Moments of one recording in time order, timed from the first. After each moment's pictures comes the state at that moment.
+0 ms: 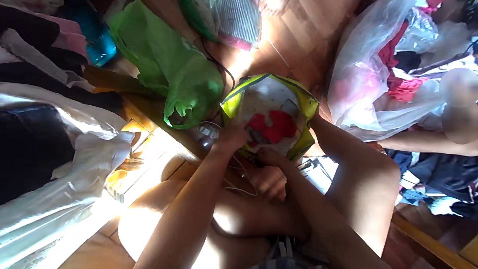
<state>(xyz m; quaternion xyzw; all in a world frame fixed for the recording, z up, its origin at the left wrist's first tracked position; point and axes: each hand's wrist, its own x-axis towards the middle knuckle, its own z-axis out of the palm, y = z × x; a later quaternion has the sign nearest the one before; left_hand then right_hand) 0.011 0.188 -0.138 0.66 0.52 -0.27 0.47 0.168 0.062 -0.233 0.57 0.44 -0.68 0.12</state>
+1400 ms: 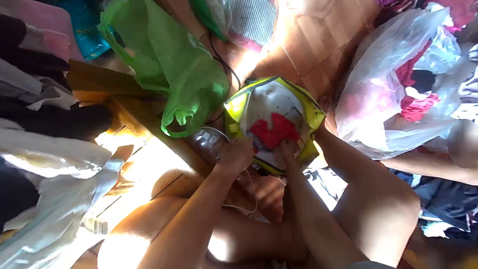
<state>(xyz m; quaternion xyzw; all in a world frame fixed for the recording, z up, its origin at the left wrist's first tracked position) 0.015 0.186 -0.131 0.63 0.49 -0.31 0.52 0.215 0.077 -0.299 0.87 0.23 -0.43 -0.05</state>
